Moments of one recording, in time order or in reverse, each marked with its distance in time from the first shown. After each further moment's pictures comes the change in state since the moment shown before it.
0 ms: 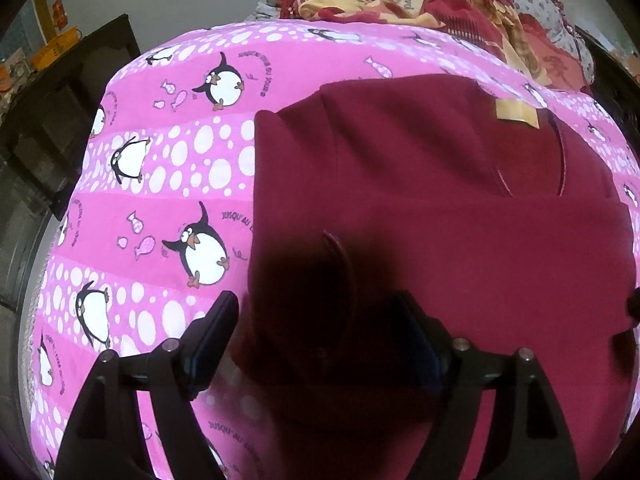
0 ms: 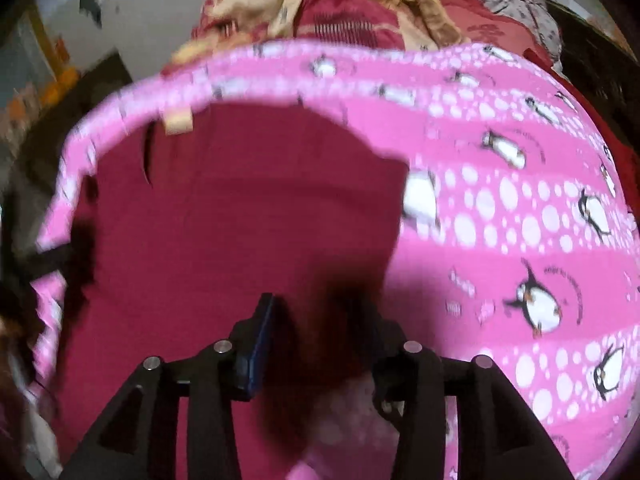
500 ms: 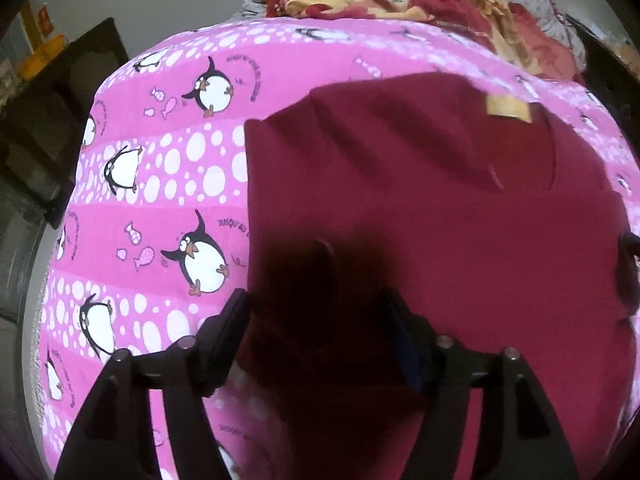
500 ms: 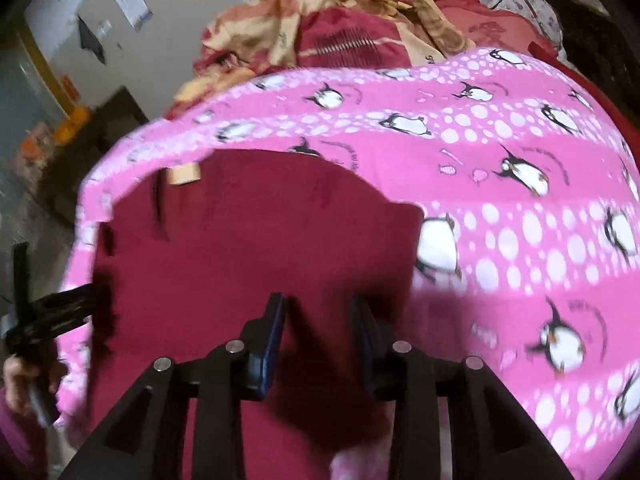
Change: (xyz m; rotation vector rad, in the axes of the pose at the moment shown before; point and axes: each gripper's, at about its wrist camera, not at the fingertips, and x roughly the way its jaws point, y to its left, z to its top) left arm 0.003 -0.001 0.010 0.033 0.027 -0.015; right arm 0.008 -0.015 0.048 0.116 -0.081 0.113
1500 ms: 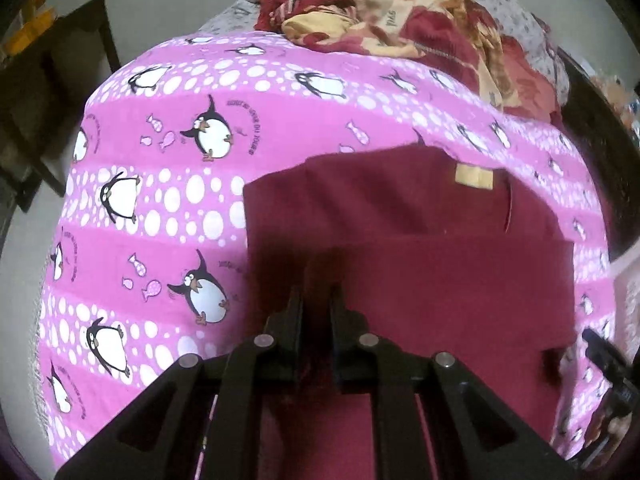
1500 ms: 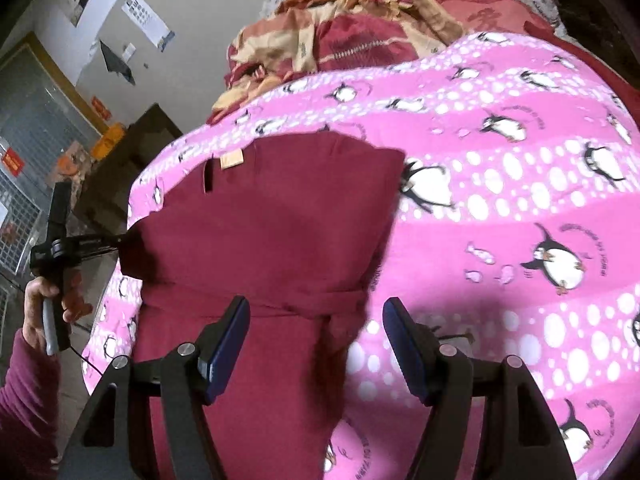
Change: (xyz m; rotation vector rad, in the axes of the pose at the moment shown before) left arm -0.036 0.018 0.052 -0.049 0.039 -0.166; right arm -0.056 -0.012 -0.060 0.050 -0.025 0.228
